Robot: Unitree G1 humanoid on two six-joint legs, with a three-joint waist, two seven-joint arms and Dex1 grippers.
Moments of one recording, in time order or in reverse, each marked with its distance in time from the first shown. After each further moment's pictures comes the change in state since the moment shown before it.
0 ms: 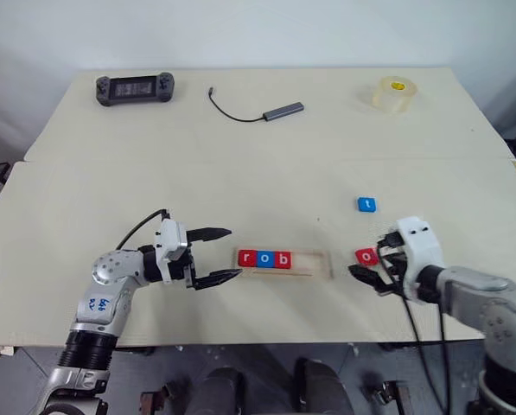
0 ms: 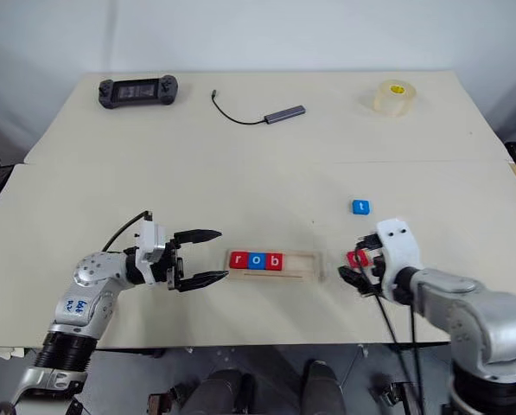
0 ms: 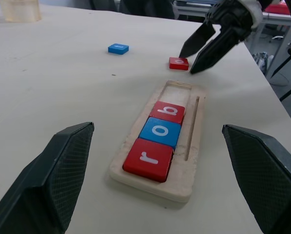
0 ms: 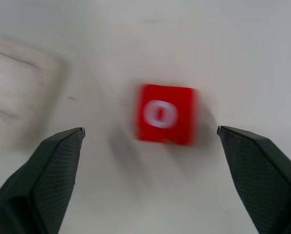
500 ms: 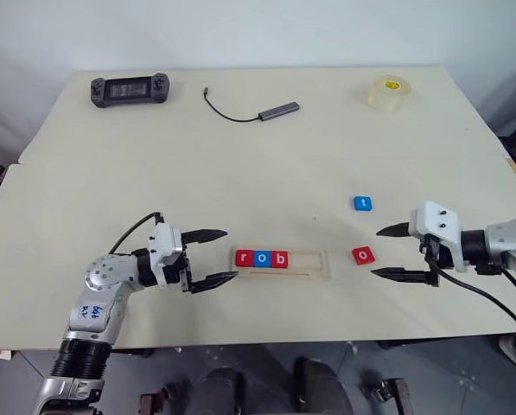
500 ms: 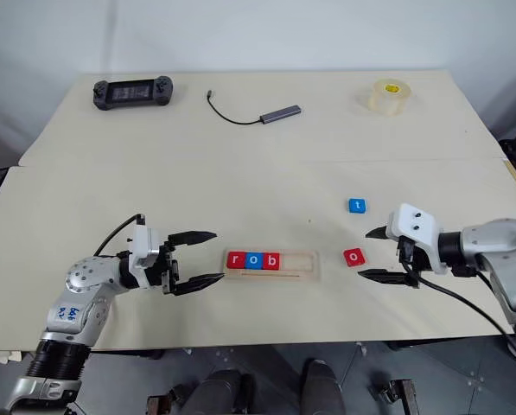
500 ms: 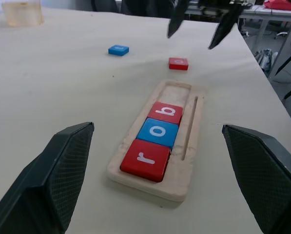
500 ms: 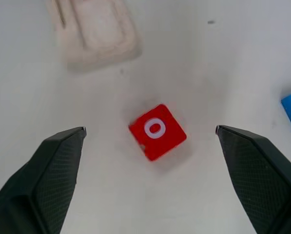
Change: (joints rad) left arm 0.060 0.015 0.027 -0.077 -0.003 -0.004 0.012; right arm -0.111 -0.385 0.364 0.707 -0.283 -1.332 0.931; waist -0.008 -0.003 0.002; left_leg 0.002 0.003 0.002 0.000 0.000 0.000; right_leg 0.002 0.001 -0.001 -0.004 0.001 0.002
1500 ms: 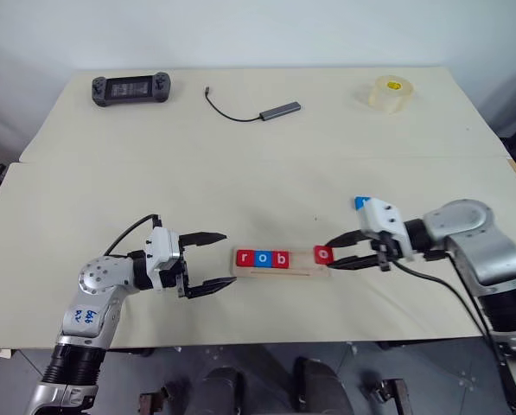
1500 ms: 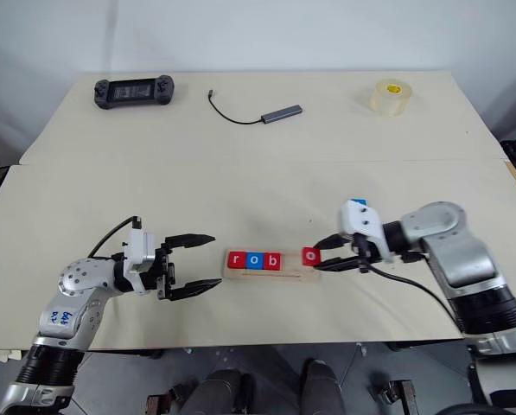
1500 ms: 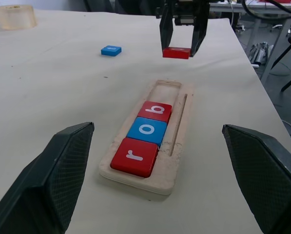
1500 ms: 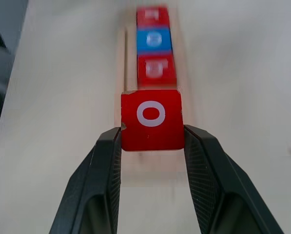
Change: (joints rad) left arm 0.025 0.024 0.006 -0.045 -0.003 0.002 -0.004; right arm -0.188 0.259 0.151 -0.103 -0.004 0.149 0.057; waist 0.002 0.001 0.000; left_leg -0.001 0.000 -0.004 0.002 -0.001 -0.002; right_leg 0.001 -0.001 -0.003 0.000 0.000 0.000
